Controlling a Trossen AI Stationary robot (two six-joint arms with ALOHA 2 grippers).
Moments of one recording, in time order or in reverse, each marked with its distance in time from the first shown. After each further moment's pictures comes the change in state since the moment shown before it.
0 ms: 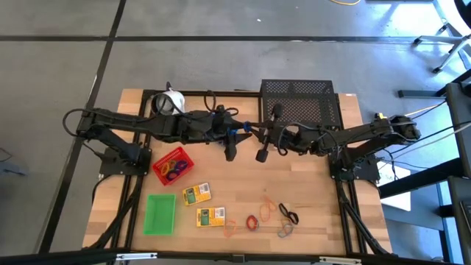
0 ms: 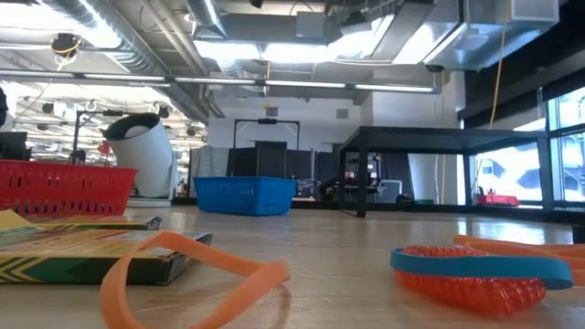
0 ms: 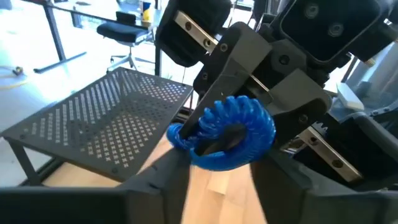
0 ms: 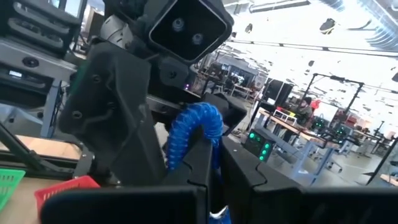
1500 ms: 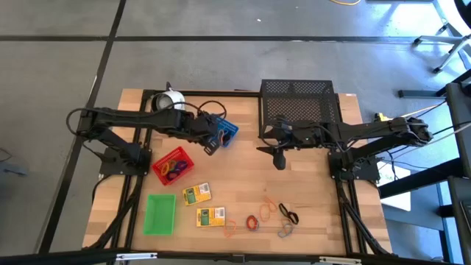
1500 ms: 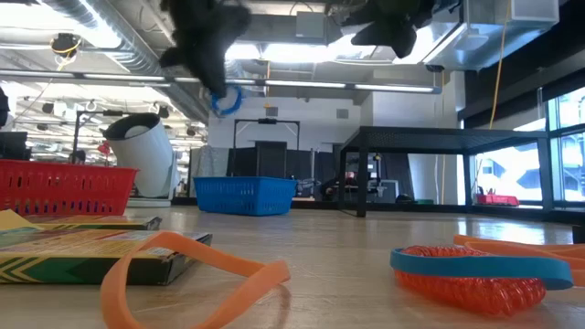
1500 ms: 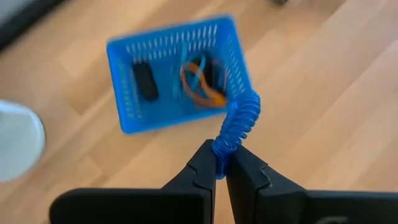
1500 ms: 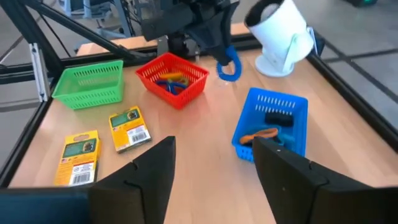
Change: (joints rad) left arm 0.126 -0.005 -0.063 -0.859 0.007 -0.460; right arm -0.060 -0.169 -0.001 -0.769 -0.265 0.565
